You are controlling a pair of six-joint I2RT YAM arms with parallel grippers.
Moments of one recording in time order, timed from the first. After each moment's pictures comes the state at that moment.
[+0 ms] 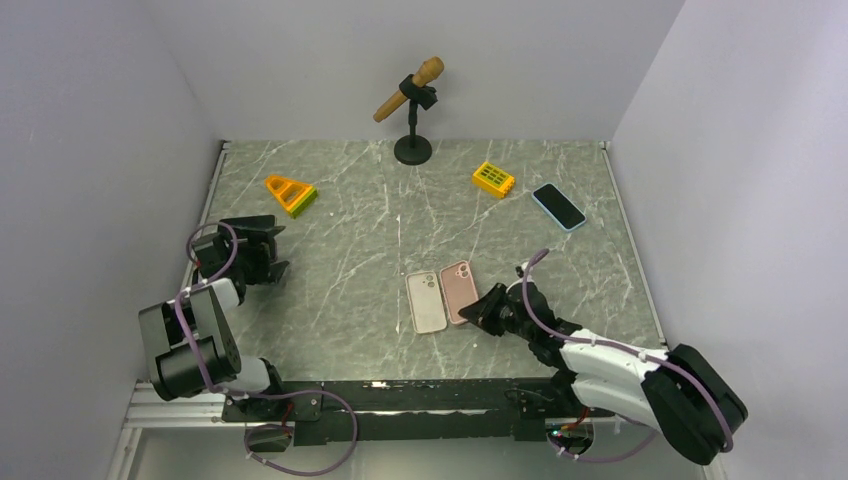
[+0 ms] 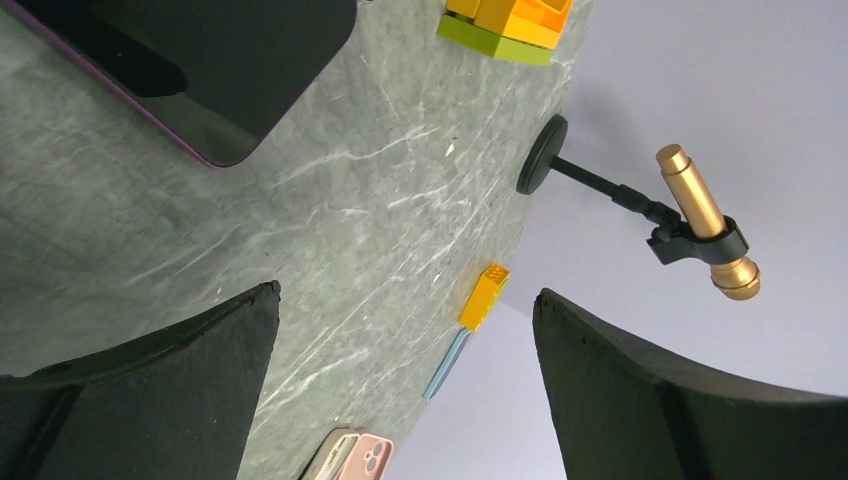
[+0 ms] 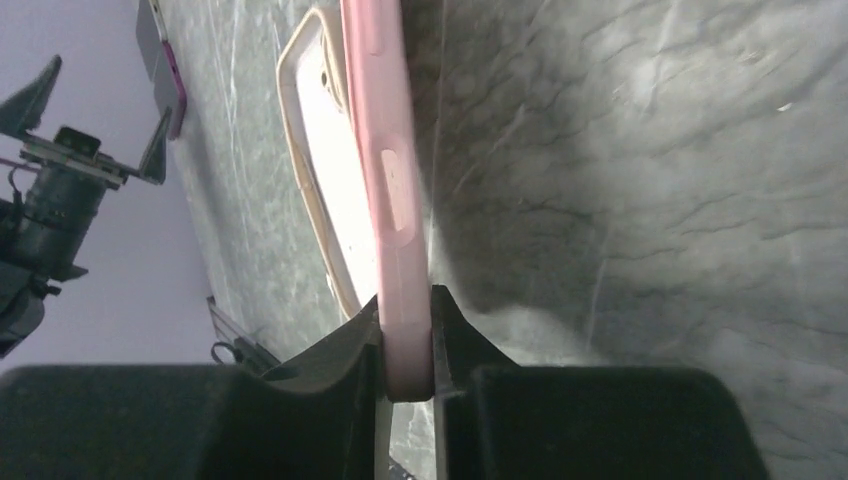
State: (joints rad) left arm 0.40 1.40 0.47 0.28 0.49 -1.30; right arm 0.64 0.99 0.13 0.28 -0.07 1.17
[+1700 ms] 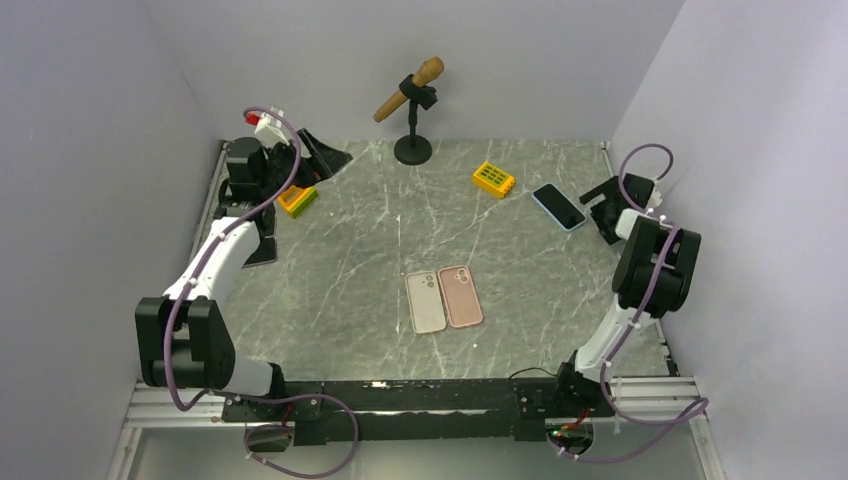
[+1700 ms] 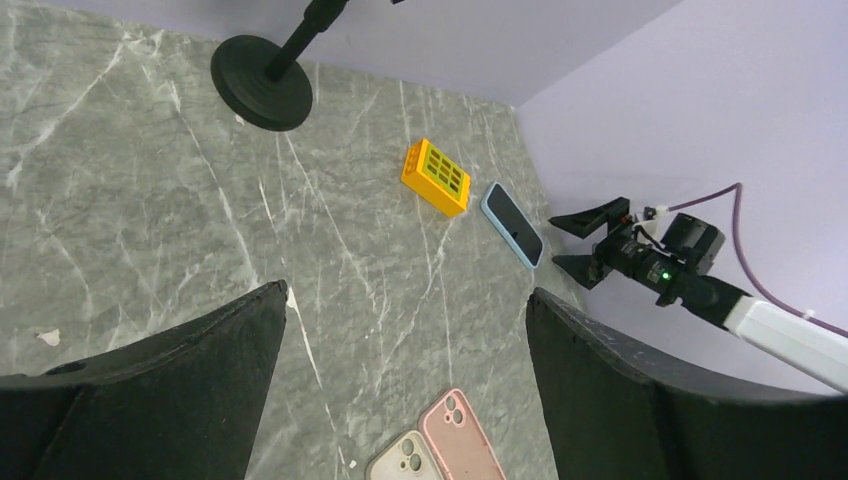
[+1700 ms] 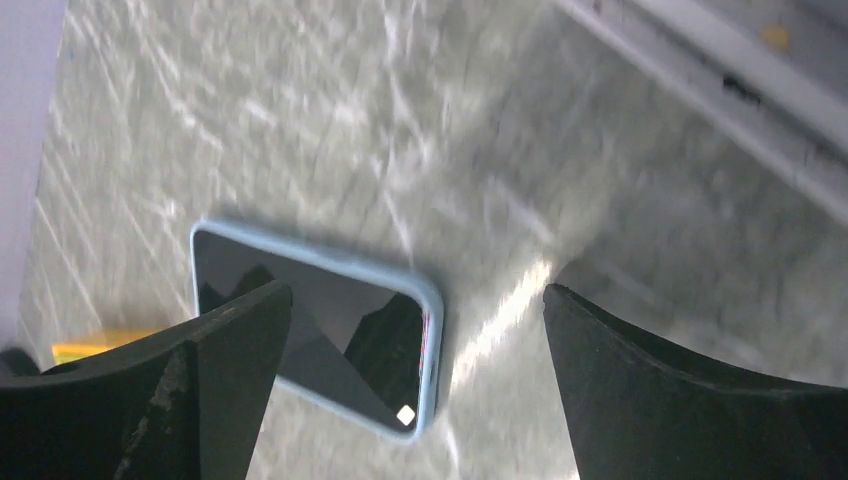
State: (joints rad) left arm -0.05 1.40 1.08 0.16 0.55 -0.65; right arm -0.36 1.86 1.08 0.02 -0.03 0.71
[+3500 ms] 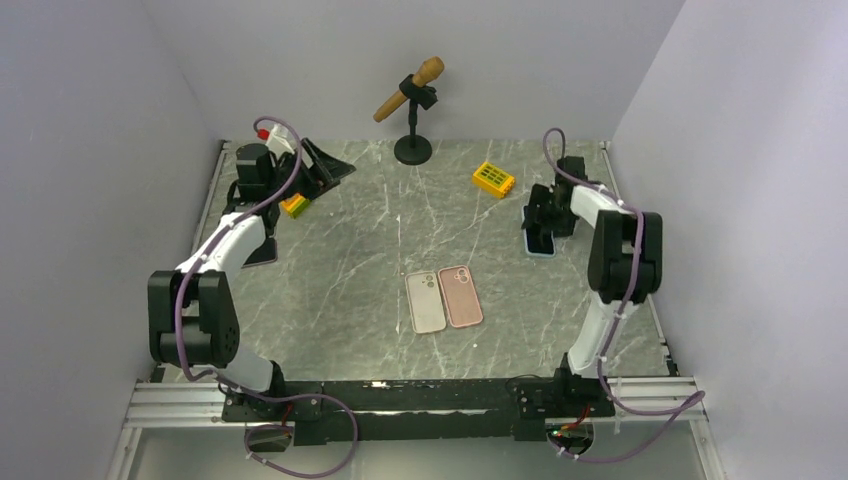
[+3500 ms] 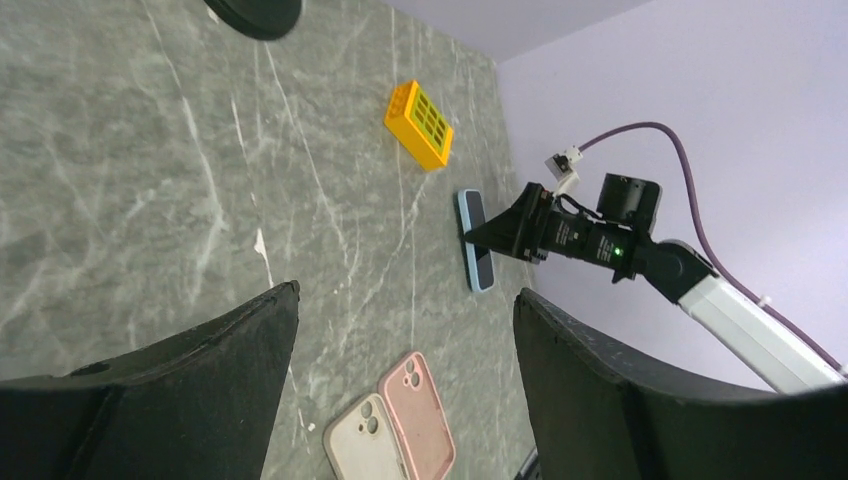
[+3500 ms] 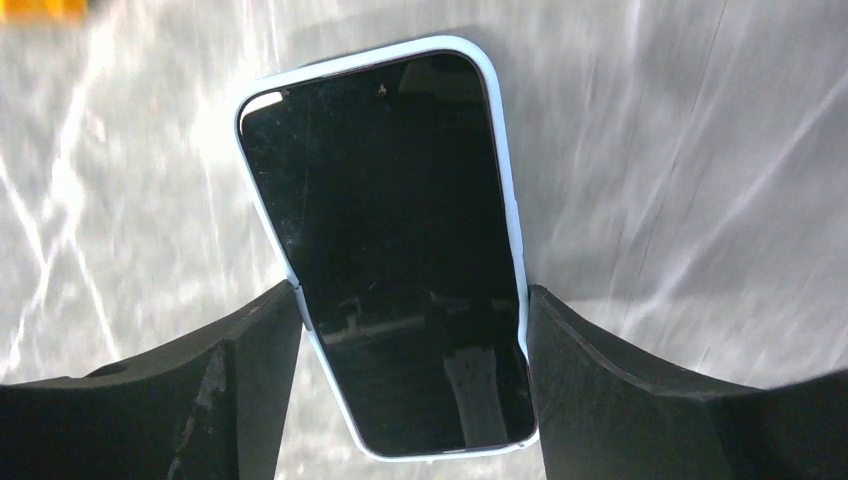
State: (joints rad) left arm -0.01 1.52 1.05 0.21 0.66 -0.80; right arm -0.06 2.02 1.42 -0.51 -0.05 0.22
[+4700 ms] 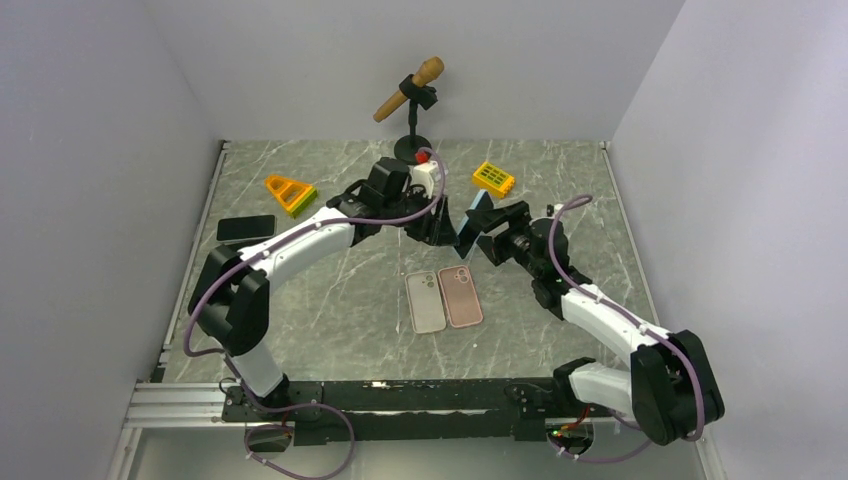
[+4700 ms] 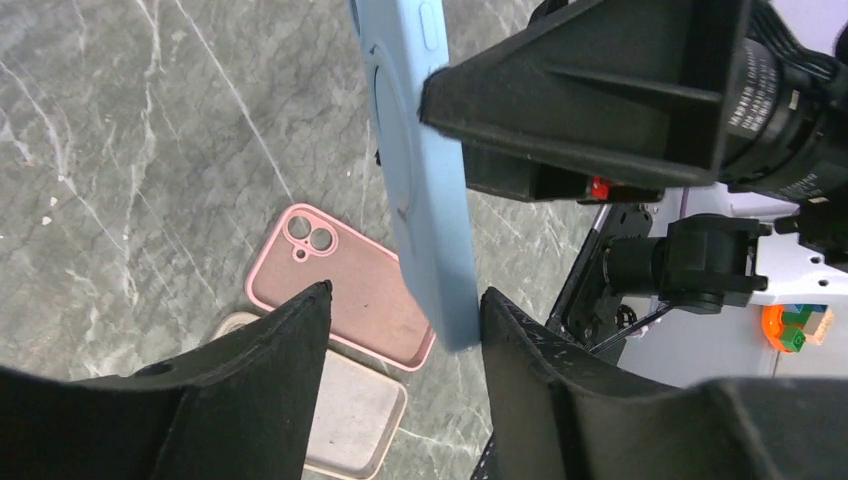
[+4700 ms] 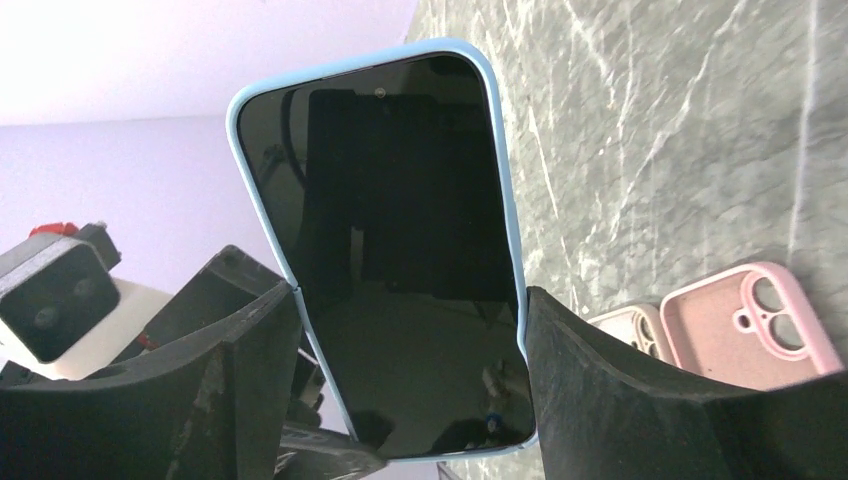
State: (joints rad) left arm -0.66 1.68 1.33 -0.21 0.55 -0.36; right arm 0.35 1.14 0.51 0.36 -0.13 1.37
